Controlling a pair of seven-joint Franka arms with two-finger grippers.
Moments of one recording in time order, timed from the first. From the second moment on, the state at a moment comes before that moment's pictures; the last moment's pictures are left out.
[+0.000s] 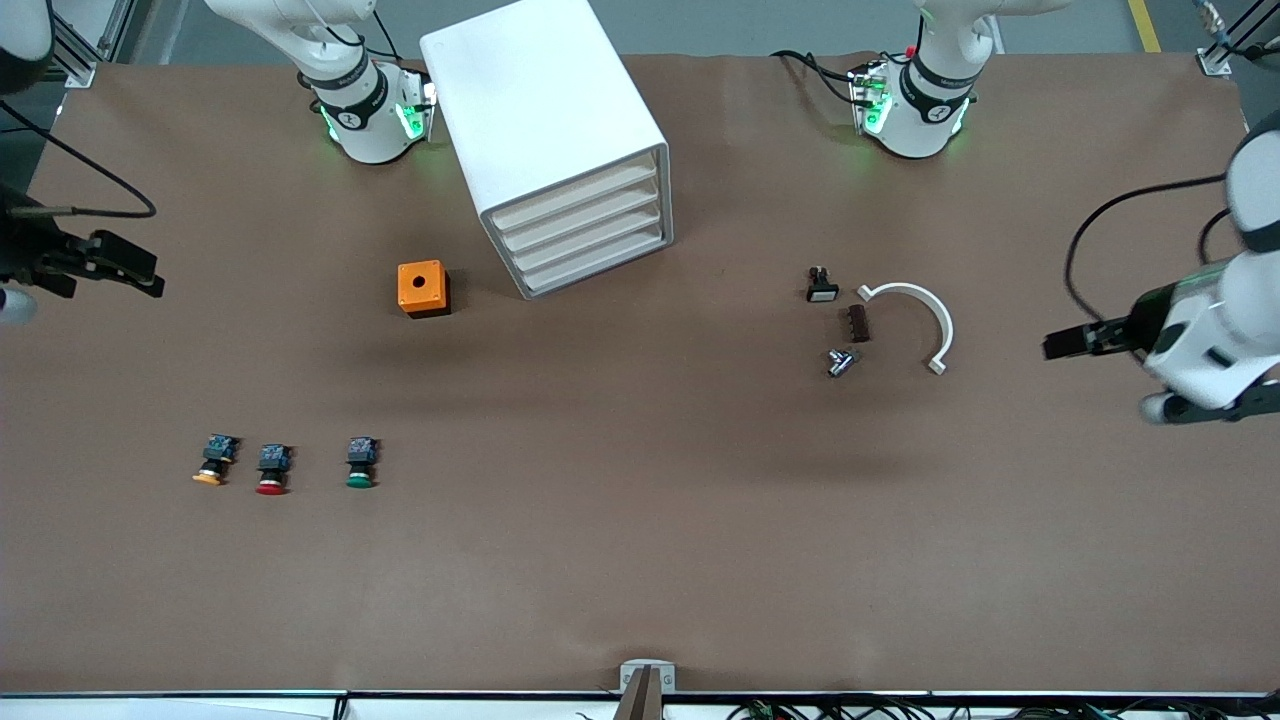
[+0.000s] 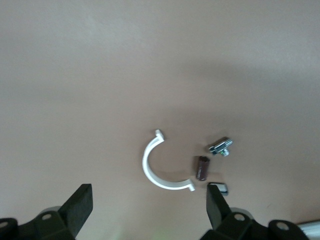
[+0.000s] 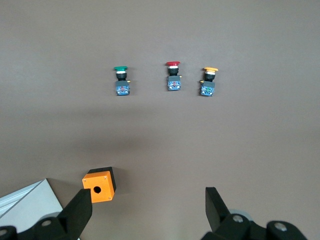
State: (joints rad) left arm -0.06 0.31 -0.02 -1.44 -0.02 1.55 -0.24; right arm -0.04 0.06 -0.01 -1.56 -0.02 1.57 -0.04
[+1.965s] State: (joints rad) left arm -0.38 0.73 -0.10 -1.41 -0.97 1.26 -2.10; right arm -0.25 0.65 0.01 -1.77 -0.10 2.42 -0.09
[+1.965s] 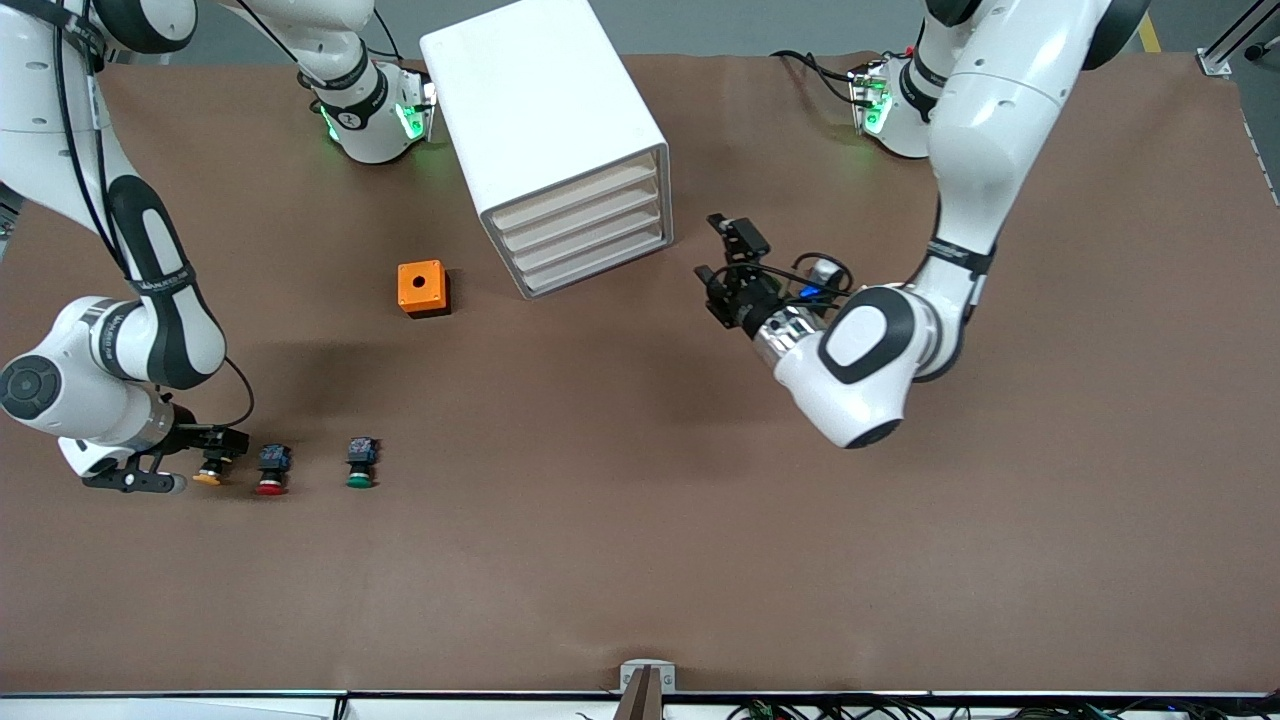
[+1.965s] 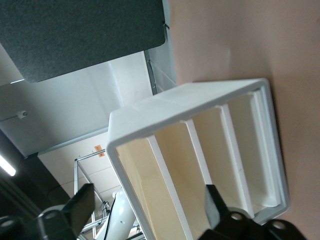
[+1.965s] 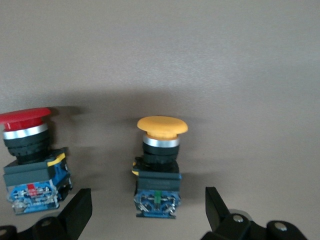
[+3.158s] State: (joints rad) left arm -0.58 0.82 -0.10 -1.44 -1.10 1.40 -2.22; right arm -0.28 0.70 0.01 -1.74 -0.05 2.46 -0.09
